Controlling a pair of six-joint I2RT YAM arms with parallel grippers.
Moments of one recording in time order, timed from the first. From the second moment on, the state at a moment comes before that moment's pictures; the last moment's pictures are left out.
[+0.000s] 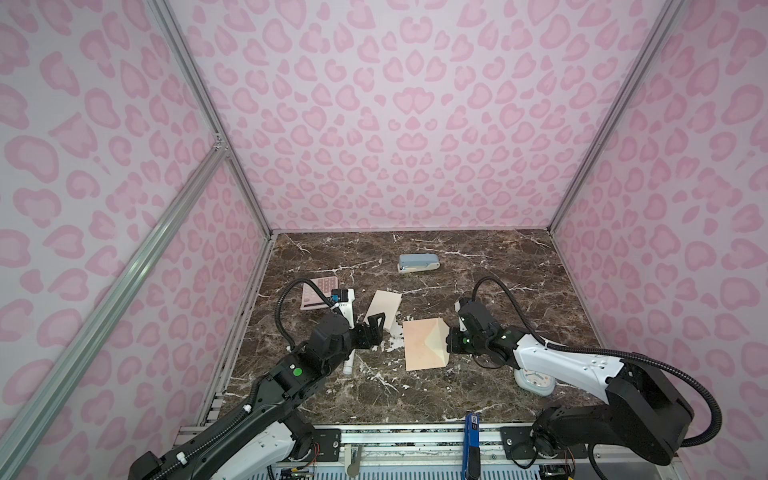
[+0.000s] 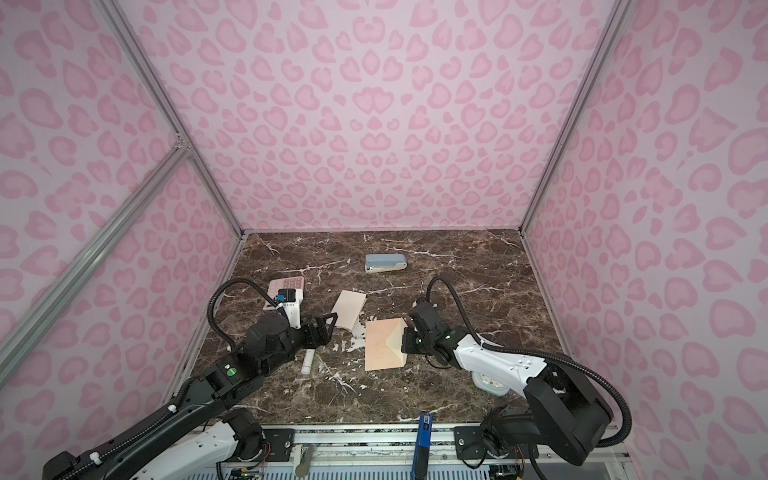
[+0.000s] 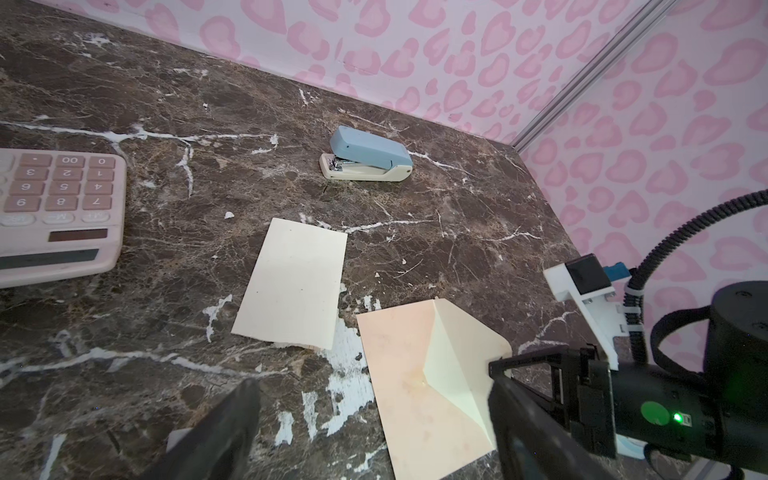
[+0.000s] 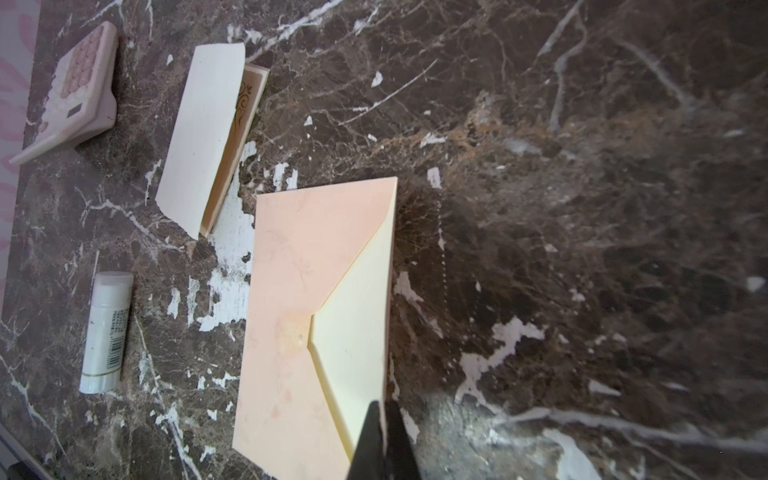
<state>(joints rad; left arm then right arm) -0.72 0.80 0.57 -0.21 -0.19 -0.60 0.69 1.35 0.64 -0.25 -0.05 0.72</state>
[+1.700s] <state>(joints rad) -0.47 0.77 0.54 -0.28 -0.05 -0.55 0.72 1.59 1.00 -0.19 -0.07 0.80</state>
